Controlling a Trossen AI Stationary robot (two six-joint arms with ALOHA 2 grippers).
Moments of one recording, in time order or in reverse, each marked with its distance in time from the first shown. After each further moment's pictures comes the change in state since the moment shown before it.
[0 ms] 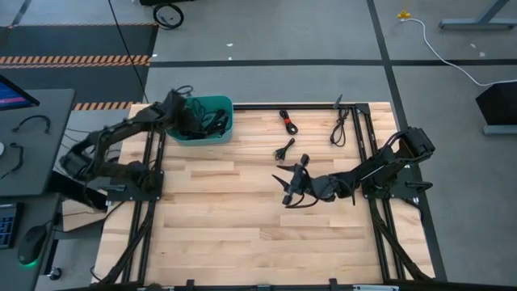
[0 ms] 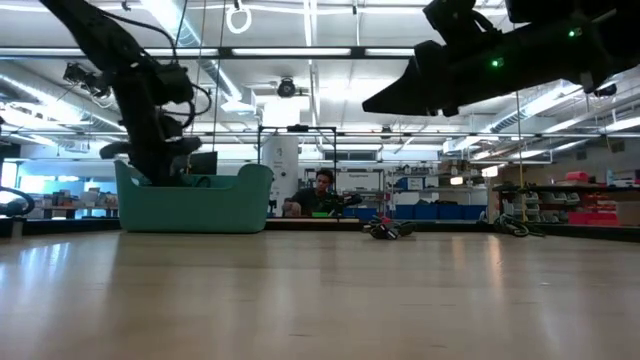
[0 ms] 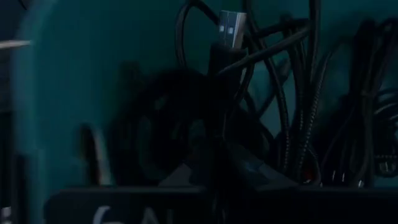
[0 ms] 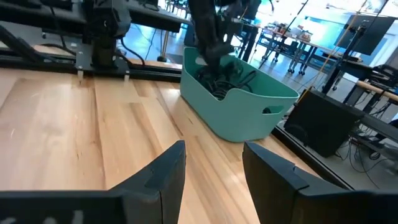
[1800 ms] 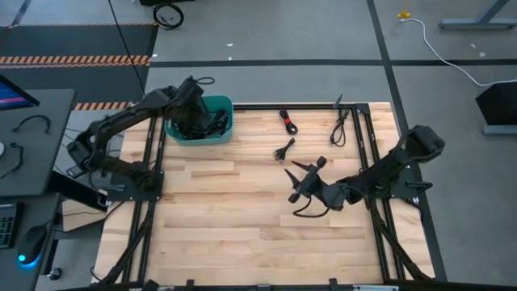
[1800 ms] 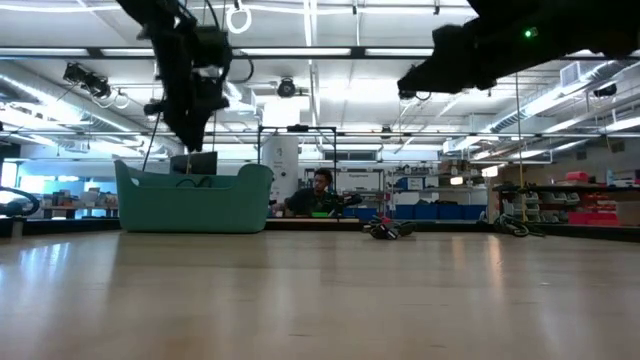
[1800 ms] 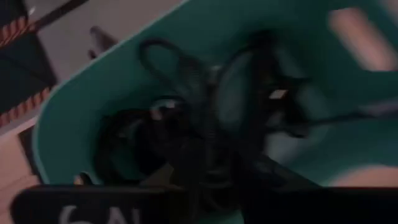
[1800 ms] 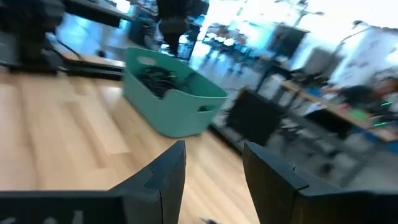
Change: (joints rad) left arm -0.206 0.129 0.428 -0.394 -0.038 0.135; right arm 0.132 -0.093 0.000 -0.067 0.396 -0.096
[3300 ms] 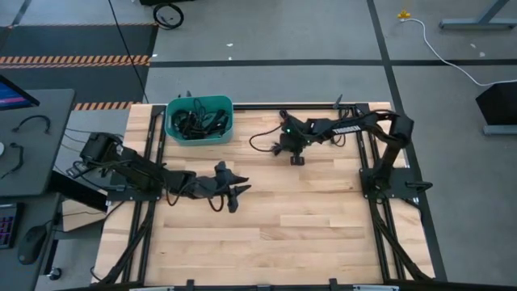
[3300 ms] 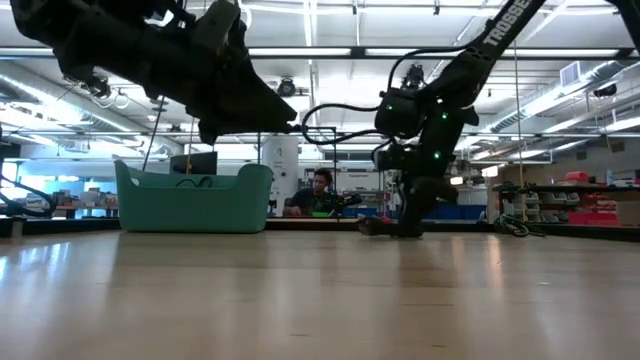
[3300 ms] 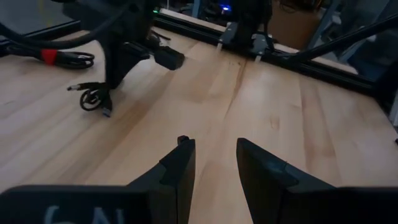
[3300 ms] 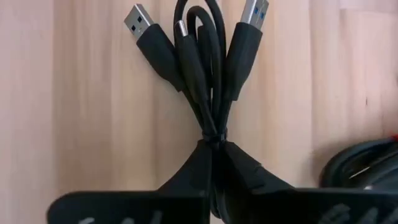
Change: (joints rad) left arm -1.030 0.141 -0.558 1.475 -0.241 -0.179; right arm -0.855 0.254 0.402 -1.163 -1.217 -0.190
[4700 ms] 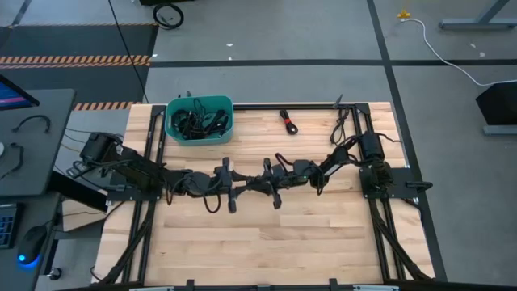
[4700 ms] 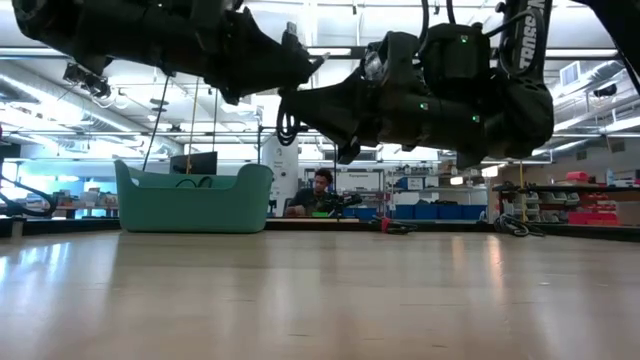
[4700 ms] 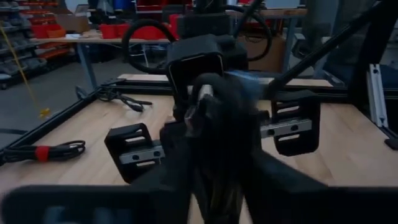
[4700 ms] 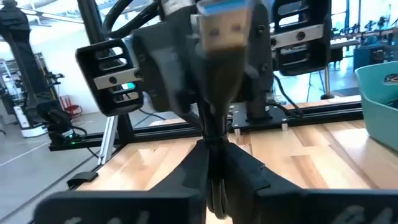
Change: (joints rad) left arm 0.013 -0.001 0.001 0.230 0.058 0.361; right arm 0.457 0.282 -0.214 1.755 -0.132 0.622
